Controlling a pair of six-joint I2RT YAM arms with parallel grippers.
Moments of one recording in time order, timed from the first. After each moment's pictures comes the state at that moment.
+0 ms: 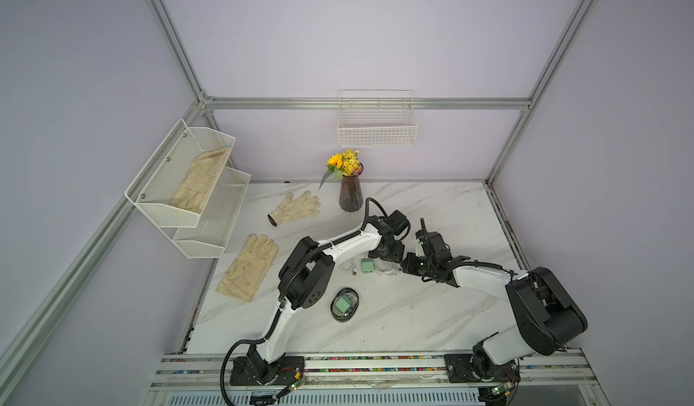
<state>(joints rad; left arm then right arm) -0.82 2.21 1.83 -0.86 -0.02 -0.55 0.42 1.52 0.67 -0.02 -0.21 0.61</state>
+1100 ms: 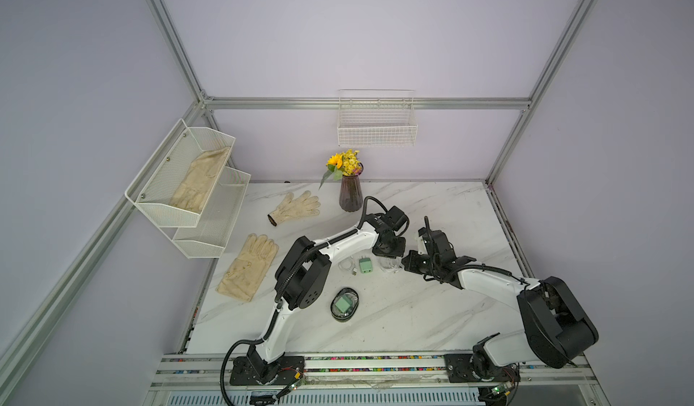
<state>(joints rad) -0.80 2.13 1.76 -0.72 0.15 -0.57 0.42 1.44 0.68 -0.07 -0.21 0.62</state>
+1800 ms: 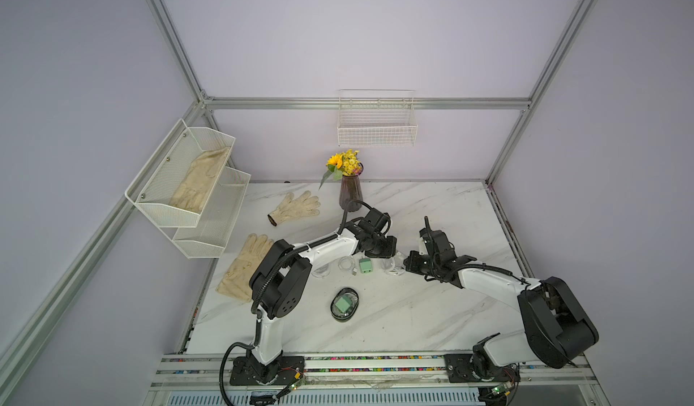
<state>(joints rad) -0.74 1.96 1.45 -0.41 0.31 -0.60 0.41 1.45 0.68 -0.10 -0.19 0.61</state>
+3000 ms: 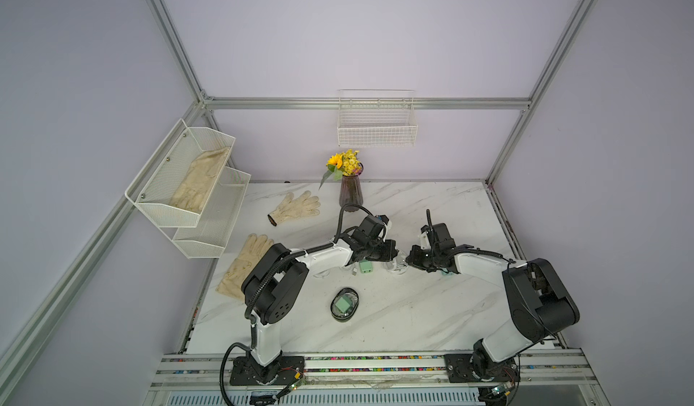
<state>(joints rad) -0.75 1.89 1.27 -0.14 0.32 -0.63 0.30 1.61 0.79 -0.16 -0.31 0.57</state>
